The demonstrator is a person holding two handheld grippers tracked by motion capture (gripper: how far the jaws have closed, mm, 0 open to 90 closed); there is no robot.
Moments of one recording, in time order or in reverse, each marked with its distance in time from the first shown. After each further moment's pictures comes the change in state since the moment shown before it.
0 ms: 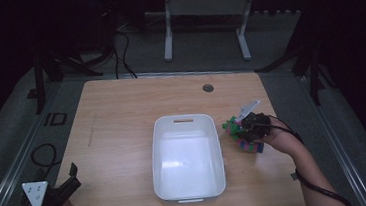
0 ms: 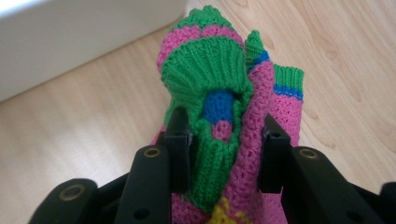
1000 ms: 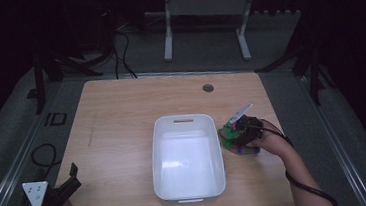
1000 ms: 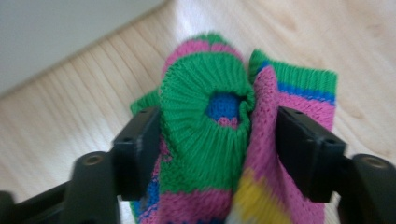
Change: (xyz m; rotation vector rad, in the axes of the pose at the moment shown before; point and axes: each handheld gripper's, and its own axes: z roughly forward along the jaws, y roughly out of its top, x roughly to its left) left arm 0.000 0.000 0.000 -0.001 -0.005 0.002; right arm -0.001 -0.006 0.035 -0.011 0.027 0.091
